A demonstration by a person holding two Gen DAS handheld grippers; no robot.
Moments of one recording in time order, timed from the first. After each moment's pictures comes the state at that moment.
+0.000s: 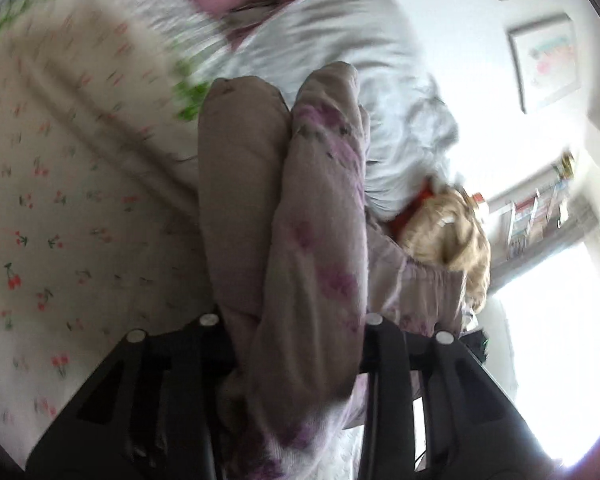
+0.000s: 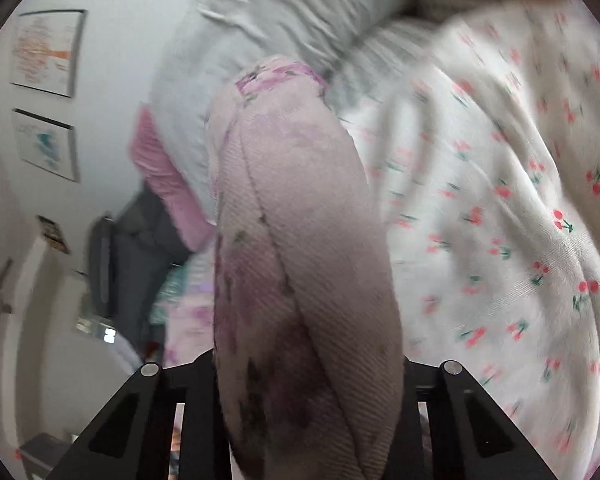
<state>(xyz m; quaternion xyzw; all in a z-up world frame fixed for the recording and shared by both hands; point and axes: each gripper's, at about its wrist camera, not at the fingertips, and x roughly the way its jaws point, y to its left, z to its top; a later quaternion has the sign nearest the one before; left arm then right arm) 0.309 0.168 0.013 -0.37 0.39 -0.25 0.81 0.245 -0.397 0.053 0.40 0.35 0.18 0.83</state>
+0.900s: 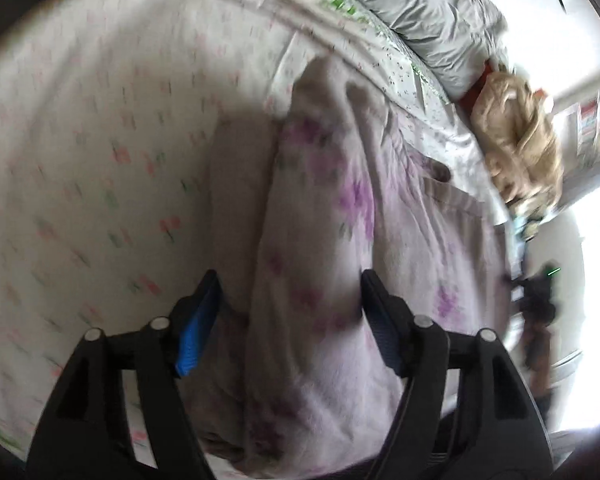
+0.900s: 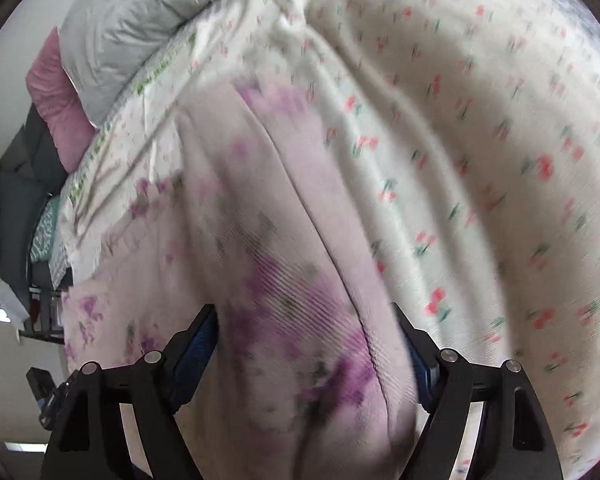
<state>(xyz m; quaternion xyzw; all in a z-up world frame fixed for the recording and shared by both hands) 0.117 0.194 -0.045 -0.20 0.54 -0.16 0.80 0.044 -0.416 0.006 0.29 0.54 -0.05 0.79</state>
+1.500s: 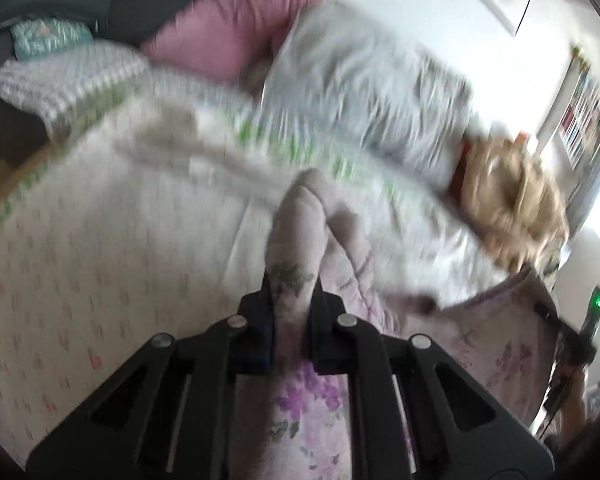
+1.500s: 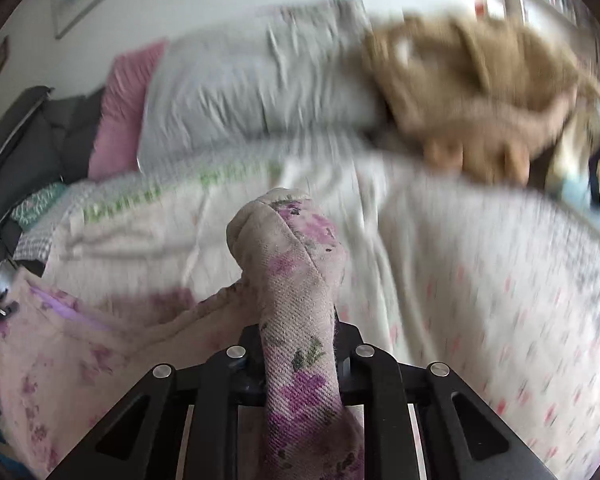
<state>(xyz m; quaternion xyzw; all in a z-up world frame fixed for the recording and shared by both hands) 0.168 0.168 0.035 -0.19 0.31 -0.13 0.92 0.087 -0.351 0.095 0.07 0.31 -0.06 0.94</state>
